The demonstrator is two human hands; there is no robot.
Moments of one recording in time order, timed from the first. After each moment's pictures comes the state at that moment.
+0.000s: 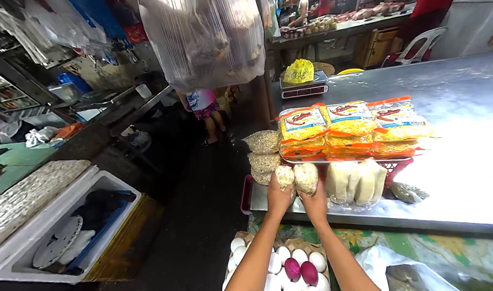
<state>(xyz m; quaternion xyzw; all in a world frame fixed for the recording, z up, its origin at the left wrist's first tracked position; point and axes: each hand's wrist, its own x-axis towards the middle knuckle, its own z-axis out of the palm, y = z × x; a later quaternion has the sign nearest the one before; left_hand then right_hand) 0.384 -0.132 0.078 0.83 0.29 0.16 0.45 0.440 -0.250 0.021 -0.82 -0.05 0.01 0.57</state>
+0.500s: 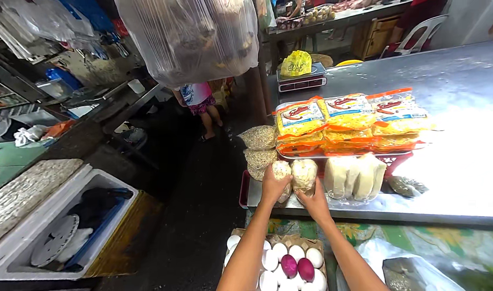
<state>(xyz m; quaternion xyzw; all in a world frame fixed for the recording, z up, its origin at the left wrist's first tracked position) 0.403 -0.106 0.073 0.81 0.24 0.16 0.50 0.445 -0.269 0.016 -0.80 -0.11 0.08 0.58</state>
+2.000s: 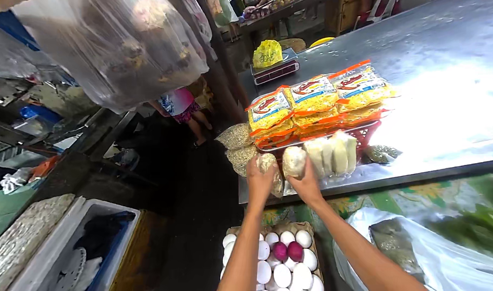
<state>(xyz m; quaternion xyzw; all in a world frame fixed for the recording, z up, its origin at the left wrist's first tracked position) 0.385 -0.158 0.143 0.85 0.27 0.16 0.43 0.445 -0.296 0.054 -0.76 -0.12 0.03 0.64</state>
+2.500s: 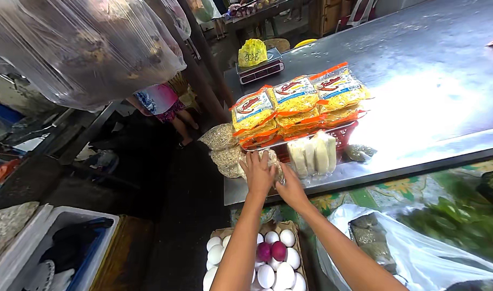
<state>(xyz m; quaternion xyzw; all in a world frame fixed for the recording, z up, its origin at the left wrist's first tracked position) 0.432 -0.177 0.099 0.98 0.13 0.13 0.10 0.442 -0.308 0.049 -0.83 -0.17 0.08 0.52</state>
